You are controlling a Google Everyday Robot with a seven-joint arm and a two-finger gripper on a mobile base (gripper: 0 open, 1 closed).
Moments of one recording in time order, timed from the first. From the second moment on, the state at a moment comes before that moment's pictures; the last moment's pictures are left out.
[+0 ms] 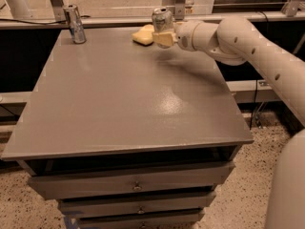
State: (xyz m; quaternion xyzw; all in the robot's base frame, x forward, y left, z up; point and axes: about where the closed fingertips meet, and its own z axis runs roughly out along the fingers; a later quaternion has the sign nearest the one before) arm 0.808 -0.063 0.903 -0.33 0.70 0.21 0.60
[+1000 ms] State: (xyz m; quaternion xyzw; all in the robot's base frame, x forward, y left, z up) arm 0.856 -0.048 0.892 -0.31 0.71 0.20 0.60
